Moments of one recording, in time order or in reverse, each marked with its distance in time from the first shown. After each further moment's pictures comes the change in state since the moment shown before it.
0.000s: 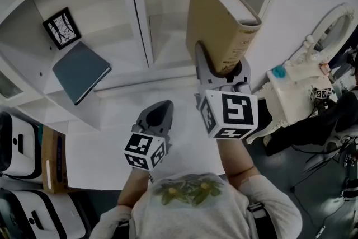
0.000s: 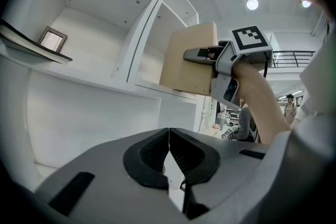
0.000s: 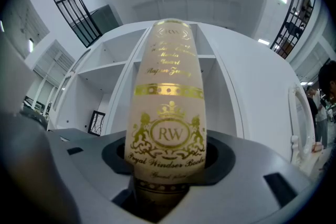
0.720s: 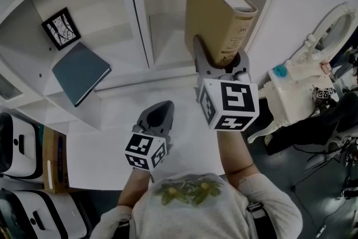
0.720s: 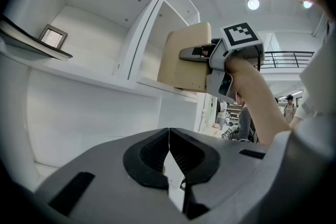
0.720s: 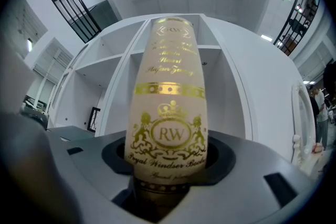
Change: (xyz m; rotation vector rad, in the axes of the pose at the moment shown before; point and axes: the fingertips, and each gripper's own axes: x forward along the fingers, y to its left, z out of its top) left arm 0.003 0.003 -0.003 -0.005 0.009 -0.001; right arm 0.022 -0.001 -0.005 -0.001 0.061 0.016
